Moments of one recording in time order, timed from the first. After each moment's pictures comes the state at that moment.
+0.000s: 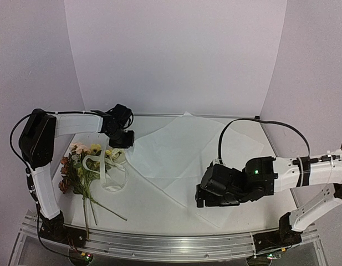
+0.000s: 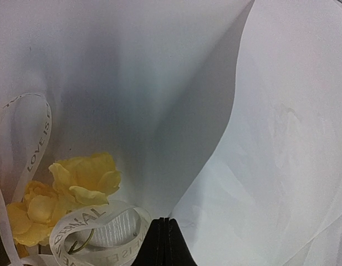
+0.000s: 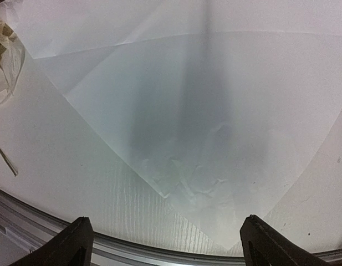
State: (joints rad) left arm -0.54 1.90 1.39 -0.52 -0.08 -0.43; right arm 1.29 1.39 0.99 -0.80 0.38 1.15
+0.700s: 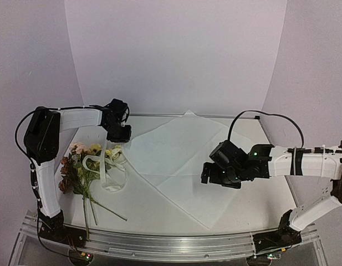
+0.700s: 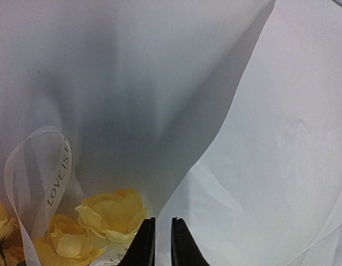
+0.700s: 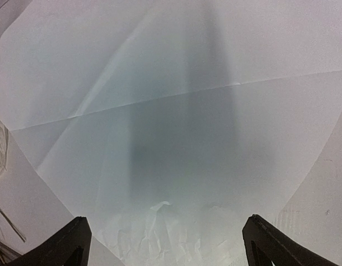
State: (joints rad) left arm -0.46 1.99 1.51 -0.57 -0.03 -0.36; right arm 0.99 1.40 0.94 -0.62 0.32 1.01
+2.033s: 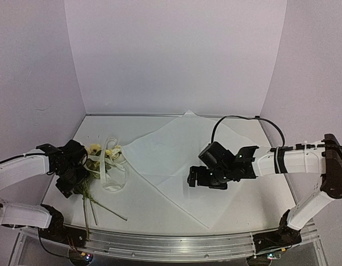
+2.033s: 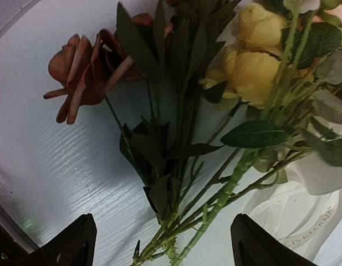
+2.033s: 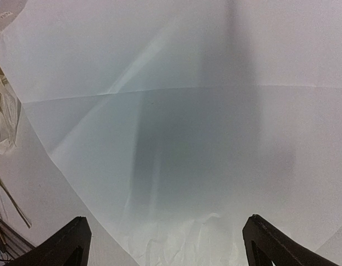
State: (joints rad) left arm -0.42 1.09 0.64 -0.89 -0.24 -1.34; right arm 0.98 1.55 0.97 -0.45 0.17 0.91
